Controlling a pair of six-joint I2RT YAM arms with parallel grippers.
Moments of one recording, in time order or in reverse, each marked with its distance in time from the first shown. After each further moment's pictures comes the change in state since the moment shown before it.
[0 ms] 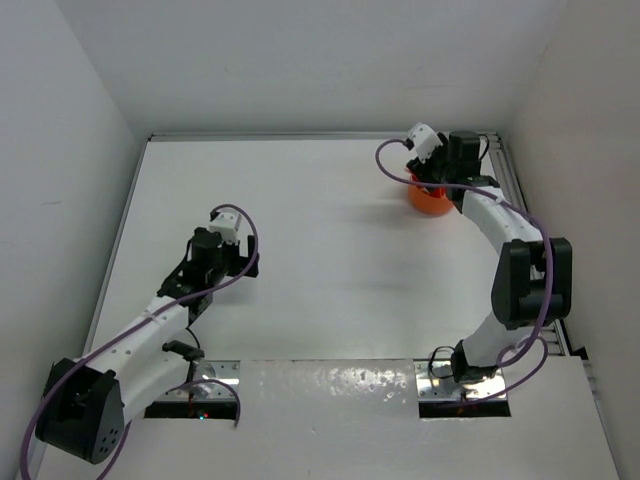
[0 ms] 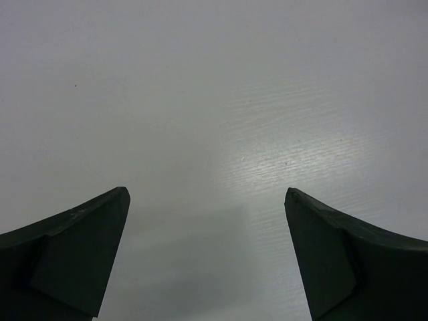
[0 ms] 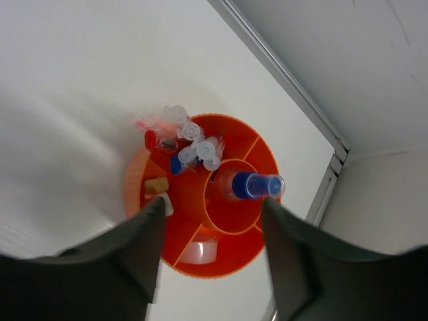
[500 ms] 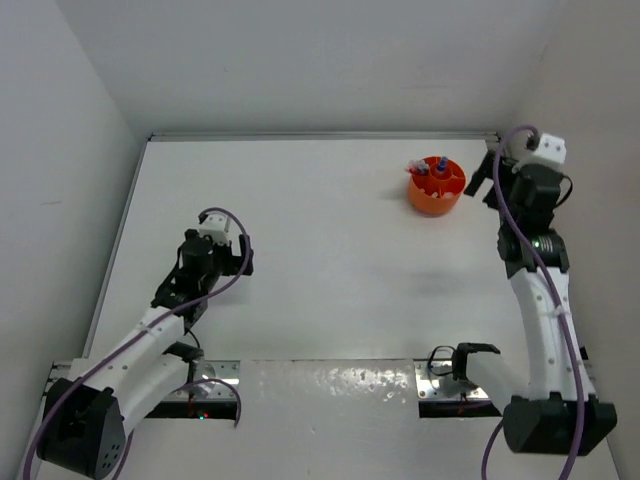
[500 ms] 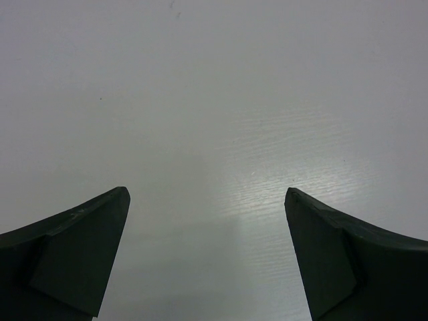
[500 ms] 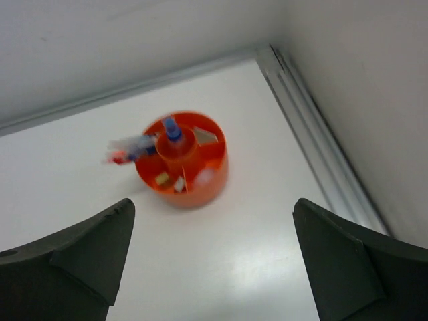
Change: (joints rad) left arm 0.042 -0.088 -0.047 0.045 0.002 -0.005; right arm -0.110 -0.628 -0.118 -0.216 0.288 0.860
